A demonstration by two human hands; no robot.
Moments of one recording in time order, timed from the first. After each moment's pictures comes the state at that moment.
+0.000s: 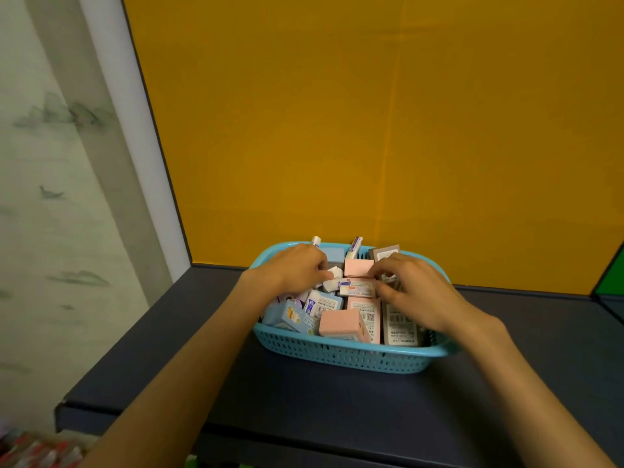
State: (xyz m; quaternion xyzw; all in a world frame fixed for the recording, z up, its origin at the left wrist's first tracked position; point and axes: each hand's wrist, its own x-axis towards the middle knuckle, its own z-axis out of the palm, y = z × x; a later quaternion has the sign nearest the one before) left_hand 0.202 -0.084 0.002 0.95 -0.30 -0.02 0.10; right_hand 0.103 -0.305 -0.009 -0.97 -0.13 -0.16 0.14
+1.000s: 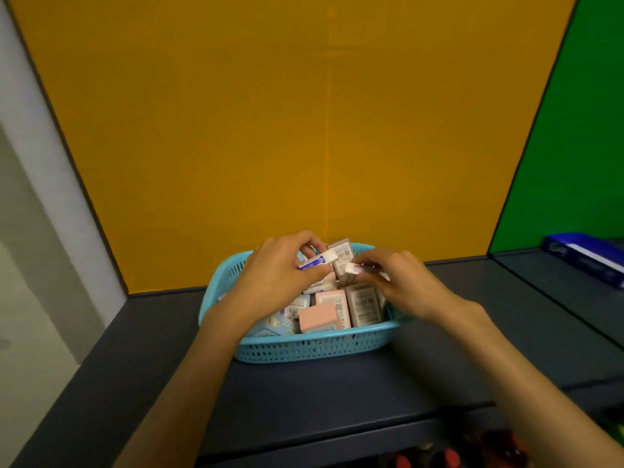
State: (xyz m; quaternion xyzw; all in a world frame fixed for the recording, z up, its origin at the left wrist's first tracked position) left_hand 0.133 -0.072 0.035 0.84 -0.39 0.09 0.36; right_hand 0.062 -0.301 0.000 -0.96 -0.05 -0.22 0.14
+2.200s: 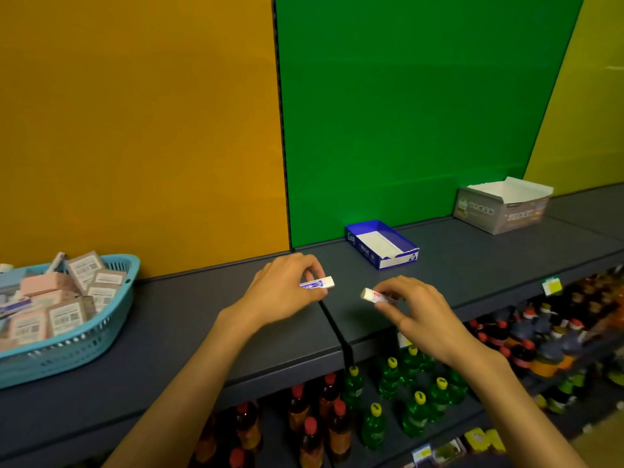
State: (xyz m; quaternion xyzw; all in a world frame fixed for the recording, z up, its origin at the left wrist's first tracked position) left_hand -0.069 -0.495 -0.008 0.83 -0.49 0.01 0.27; right_hand -0.255 -0.687 -0.047 -0.94 0.10 -0.24 0.19
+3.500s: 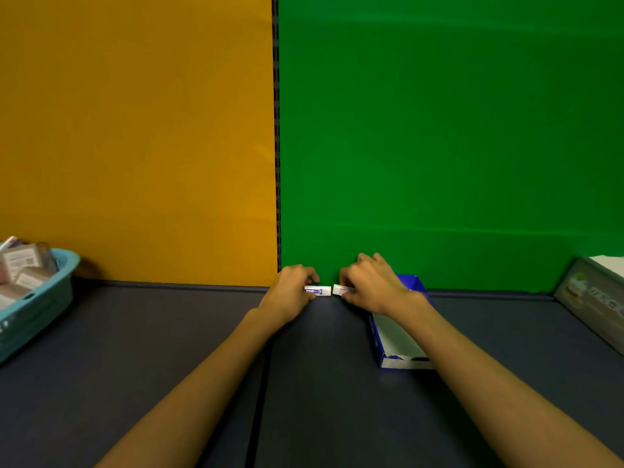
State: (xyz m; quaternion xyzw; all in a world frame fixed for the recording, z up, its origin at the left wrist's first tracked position) left_hand 0.110 -0.699 -0.083 0.92 -0.29 0.05 0.24; right_hand 0.047 -0.881 -0.046 -0.99 -0.09 -0.10 -0.10
